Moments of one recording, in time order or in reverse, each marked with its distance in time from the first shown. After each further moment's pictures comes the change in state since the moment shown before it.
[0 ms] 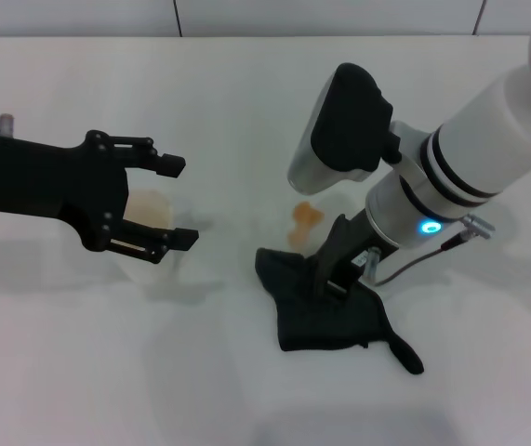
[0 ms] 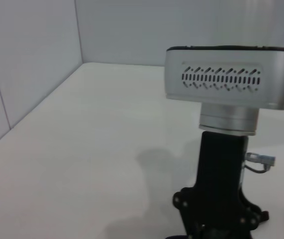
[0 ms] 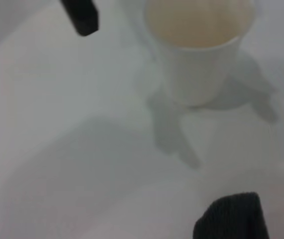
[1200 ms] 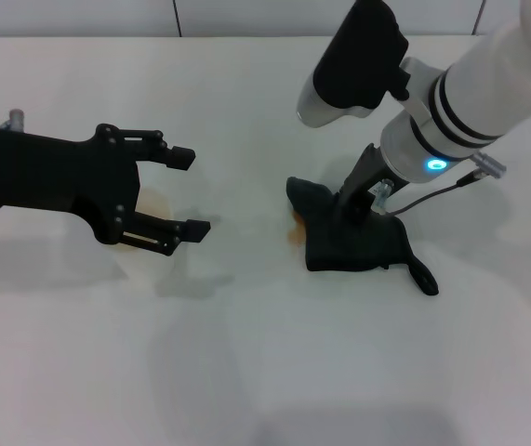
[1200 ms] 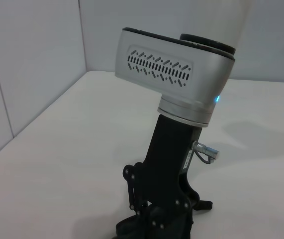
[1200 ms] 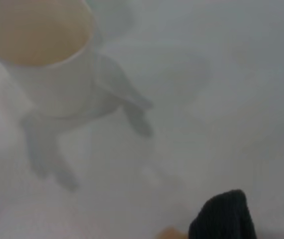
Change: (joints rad) left arm -0.005 -0.018 -0.006 0.000 -0.005 -0.017 -0.009; right arm 0.070 0.000 0.075 0.028 -0.215 0.047 0.130
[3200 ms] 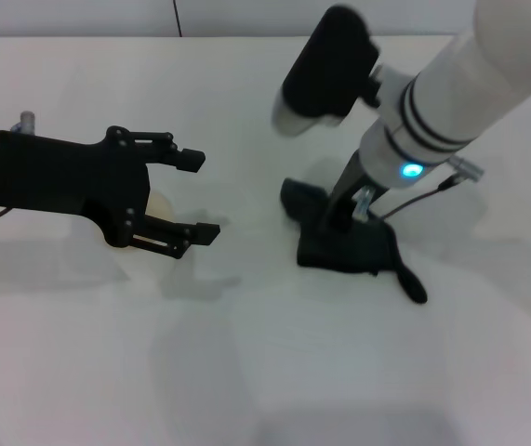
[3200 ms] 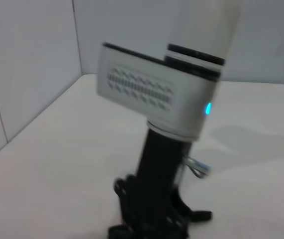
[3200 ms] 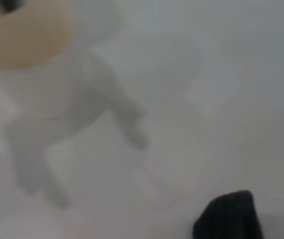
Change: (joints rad) left arm 0.000 -0.015 0.006 0.002 0.000 -0.004 0.012; right arm 0.075 0.003 -0.087 0.068 0.002 0.029 0.087
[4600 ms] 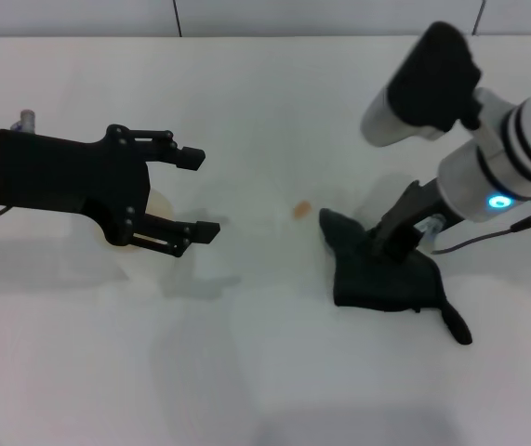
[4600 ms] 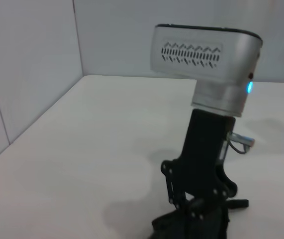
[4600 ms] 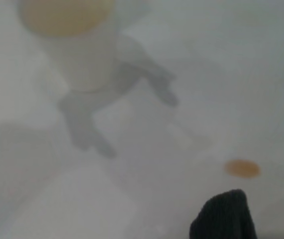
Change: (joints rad) left arm -0.001 0.000 0.000 -0.002 0.000 -0.005 0.009; right arm -0.299 -0.015 0.146 -0.301 0.022 -0.153 -0.065
